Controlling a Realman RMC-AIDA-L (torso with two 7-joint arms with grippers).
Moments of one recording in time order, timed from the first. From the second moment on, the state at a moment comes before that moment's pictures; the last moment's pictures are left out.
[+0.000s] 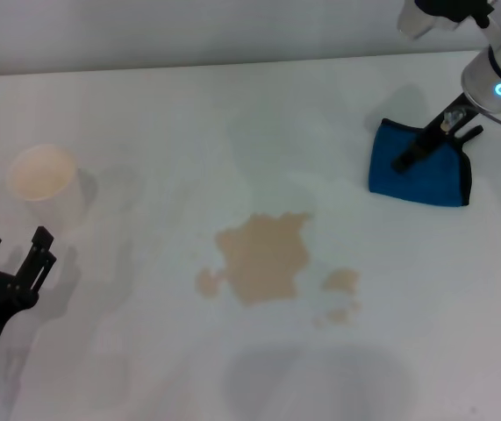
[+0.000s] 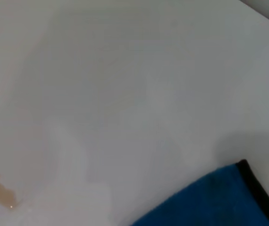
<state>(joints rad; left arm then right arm) -0.19 -2.08 2.84 0.29 -1.12 1.28 -0.34 0.97 1.85 -1.27 -0.39 -2.55 -1.05 2.36</state>
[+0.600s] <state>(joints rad) -0.18 -2.09 2.84 0.30 -1.12 1.28 -0.34 0.93 1.88 -1.28 -0.39 -2.59 -0.99 2.36</state>
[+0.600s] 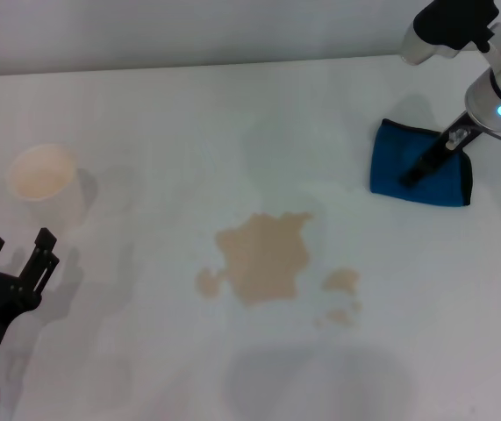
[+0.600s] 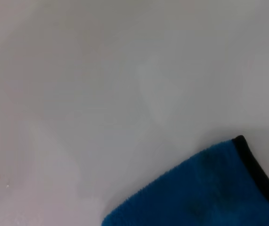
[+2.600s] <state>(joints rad) -0.18 -2.08 2.84 0.29 -1.13 1.29 -0.36 0.93 1.90 -1.29 -0.44 -2.60 -1.08 2.36</state>
